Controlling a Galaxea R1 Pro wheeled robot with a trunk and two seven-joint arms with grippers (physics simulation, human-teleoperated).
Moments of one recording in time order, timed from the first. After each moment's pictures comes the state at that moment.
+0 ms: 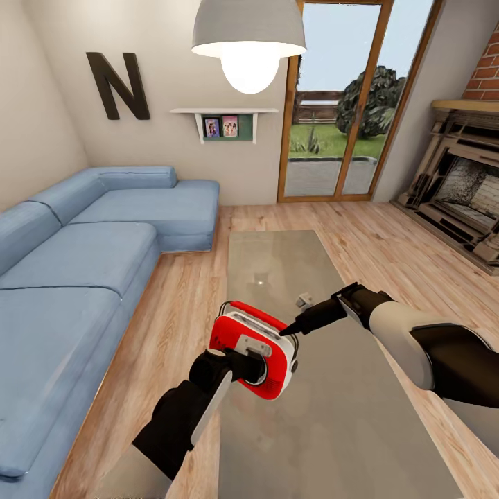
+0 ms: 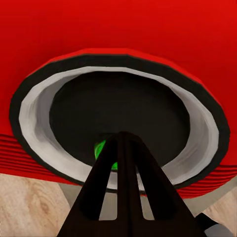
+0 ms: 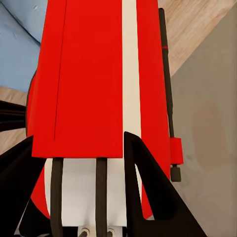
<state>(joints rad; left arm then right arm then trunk) -0.57 -0.17 -0.45 -1.20 0.09 0.89 0.00 -1.34 -0.05 0.16 0.04 0.33 0.36 1.16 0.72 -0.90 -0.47</state>
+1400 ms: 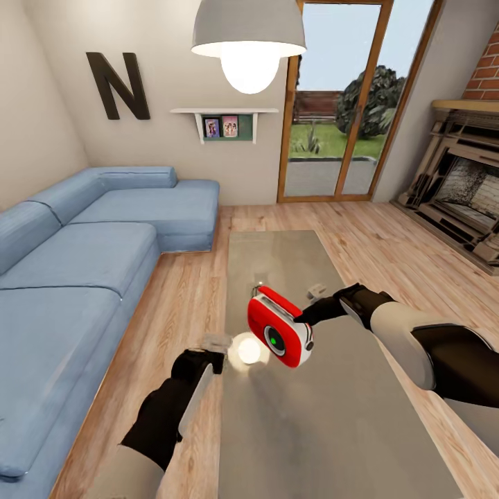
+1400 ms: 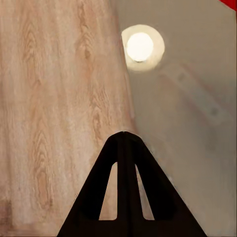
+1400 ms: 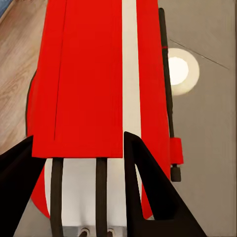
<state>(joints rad) -0.55 -0.17 -0.25 -1.15 0.09 0.88 0.34 -1.34 -0.05 0.15 0.05 0.33 0.28 0.70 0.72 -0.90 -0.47</state>
